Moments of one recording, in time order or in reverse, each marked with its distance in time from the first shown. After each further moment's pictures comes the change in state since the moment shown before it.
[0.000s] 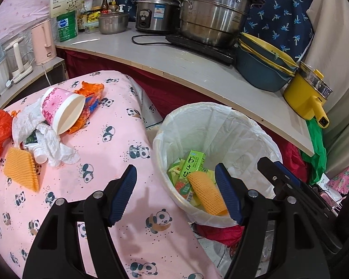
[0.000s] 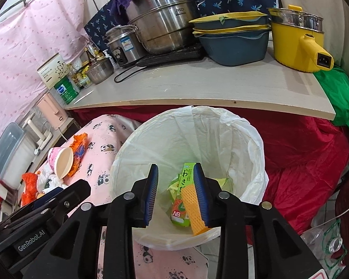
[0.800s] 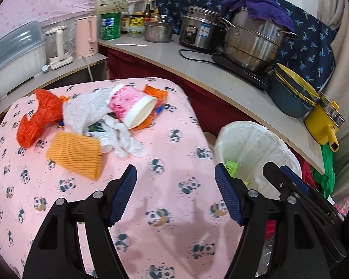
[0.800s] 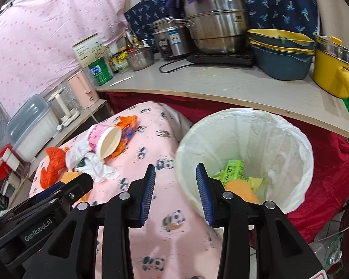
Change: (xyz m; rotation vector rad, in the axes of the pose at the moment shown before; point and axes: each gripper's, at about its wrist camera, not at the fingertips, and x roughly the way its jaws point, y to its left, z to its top) left arm -0.062 0.093 -0.019 -0.146 -0.085 0.113; right arm -0.021 0.102 -0.024 -0.169 0.010 0.108
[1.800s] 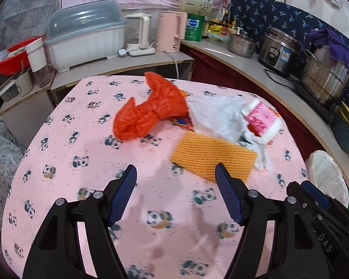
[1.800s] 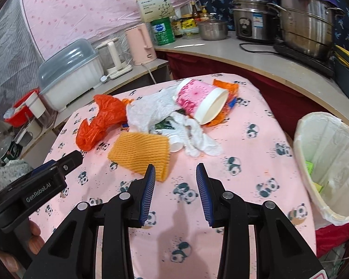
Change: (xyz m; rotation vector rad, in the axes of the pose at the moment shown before) left arm -0.023 0.201 -0.010 -0.199 -0.038 0.258; right arm 0.055 0.174 -0.045 -0.256 0.155 0.165
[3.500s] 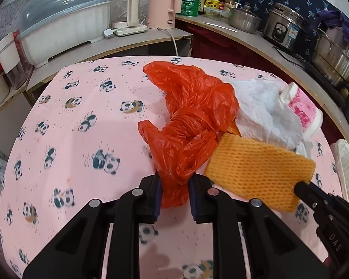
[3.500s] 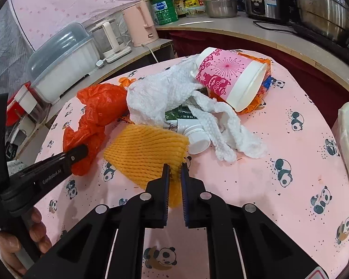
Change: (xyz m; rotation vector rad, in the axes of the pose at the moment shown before) left arm 0.094 0.028 0.022 0.082 0.126 -0.044; right arm 0.079 0.020 0.007 0.036 0.087 0.017
